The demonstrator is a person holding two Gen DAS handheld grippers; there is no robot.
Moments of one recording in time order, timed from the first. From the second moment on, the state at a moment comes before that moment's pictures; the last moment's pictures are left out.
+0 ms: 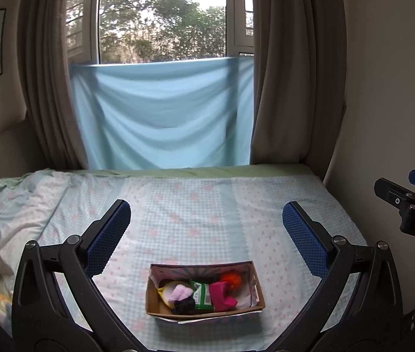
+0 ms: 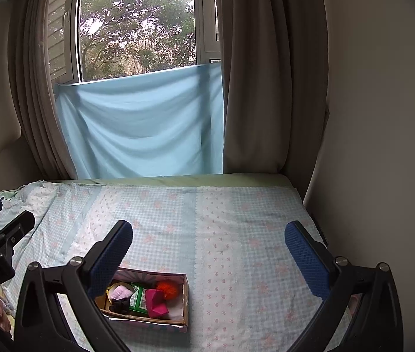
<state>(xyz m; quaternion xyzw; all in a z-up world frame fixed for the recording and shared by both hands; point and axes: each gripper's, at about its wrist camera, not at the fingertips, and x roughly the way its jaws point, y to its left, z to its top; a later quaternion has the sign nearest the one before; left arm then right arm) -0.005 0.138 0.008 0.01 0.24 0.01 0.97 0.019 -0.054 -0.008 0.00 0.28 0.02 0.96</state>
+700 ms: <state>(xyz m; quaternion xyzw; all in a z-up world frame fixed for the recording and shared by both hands) 0.003 0.138 0.004 0.01 0.25 0.00 0.97 0.023 -0.056 -0.008 -0.01 0.28 0.01 0.96</state>
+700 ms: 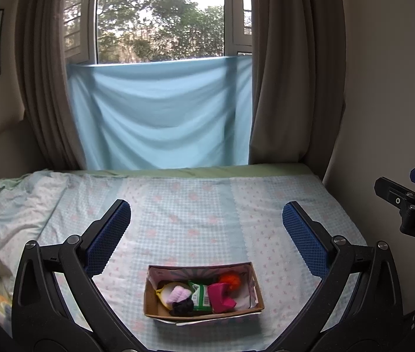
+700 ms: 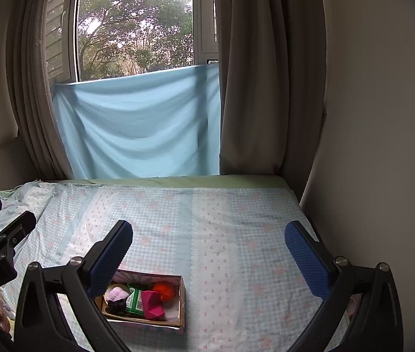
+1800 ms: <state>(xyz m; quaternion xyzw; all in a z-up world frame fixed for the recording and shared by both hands) -0.006 0.143 0.010 0.02 0.20 0.05 0.98 0.025 -0.051 -0.006 0.00 0.27 0.01 0.96</state>
